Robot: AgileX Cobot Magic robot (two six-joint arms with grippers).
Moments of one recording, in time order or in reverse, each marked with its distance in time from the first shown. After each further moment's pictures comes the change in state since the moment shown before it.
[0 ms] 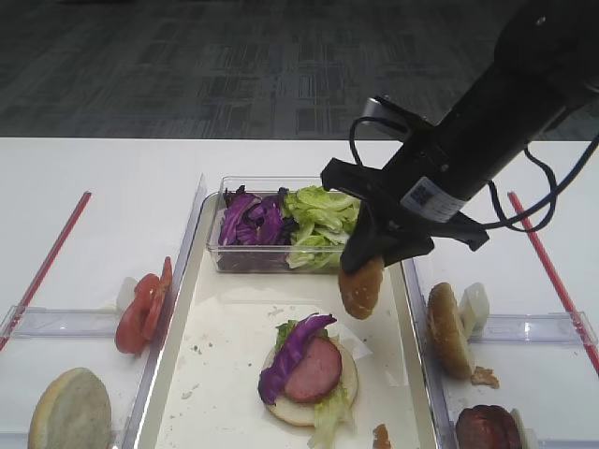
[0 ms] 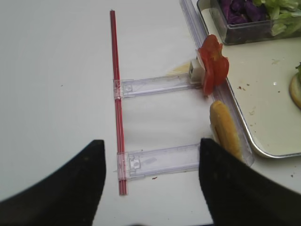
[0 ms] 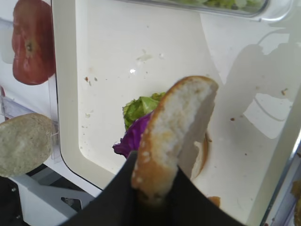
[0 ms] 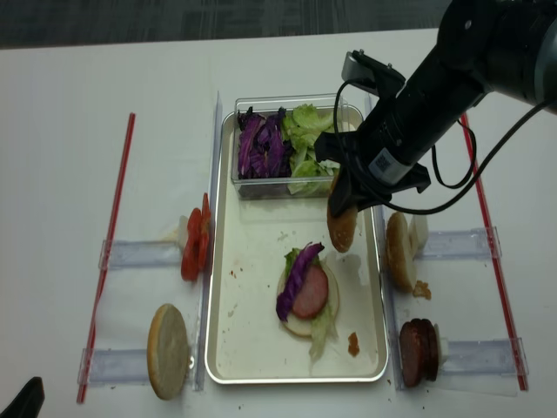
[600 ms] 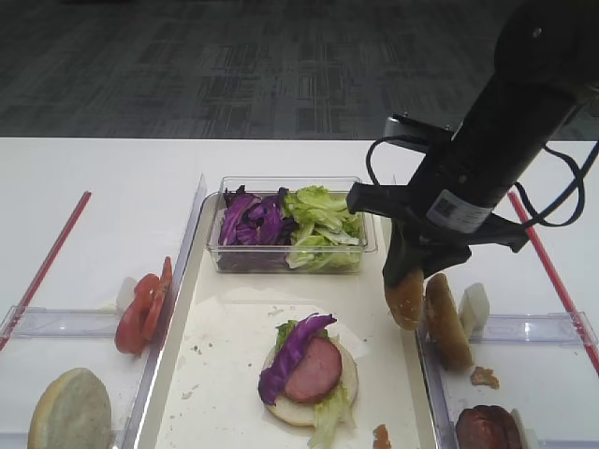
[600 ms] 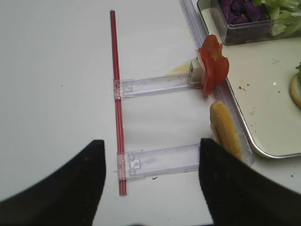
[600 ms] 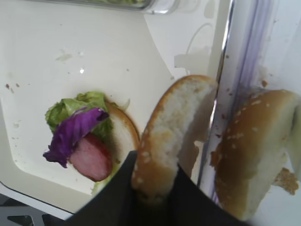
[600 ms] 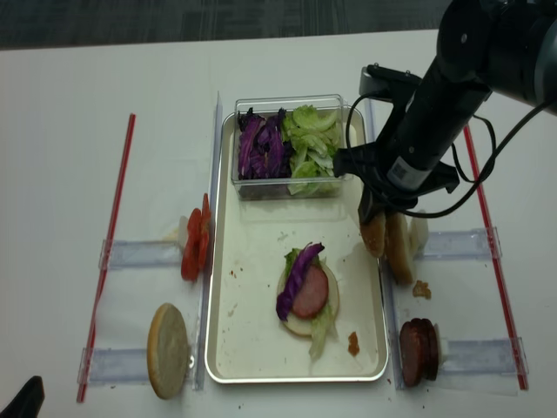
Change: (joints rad) left arm 0.000 0.000 0.000 0.000 0.000 0.000; right arm 0.000 0.000 0.000 -0.247 0.002 0.186
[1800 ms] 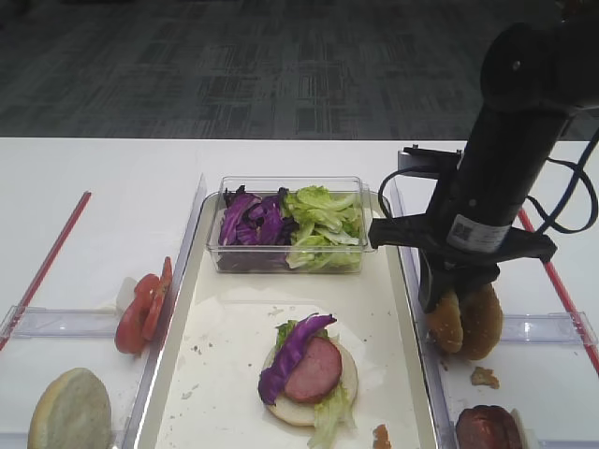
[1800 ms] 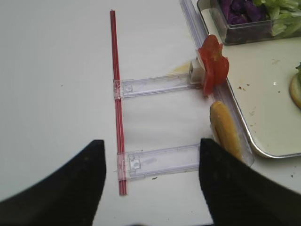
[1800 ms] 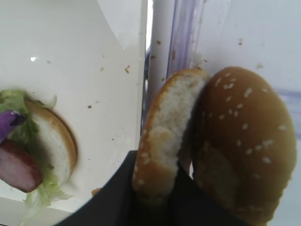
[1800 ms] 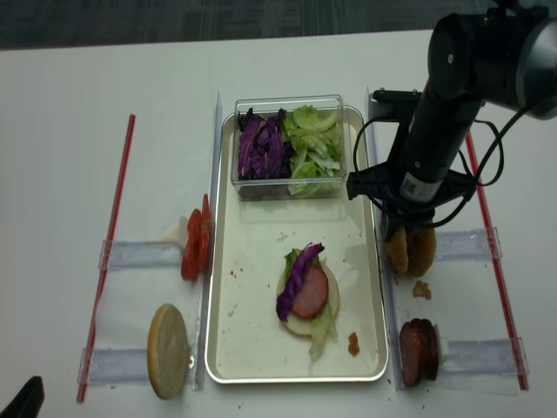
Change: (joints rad) left arm 0.000 0.000 0.000 0.000 0.000 0.000; right arm 0.000 0.056 0.000 -0.180 0.041 0.100
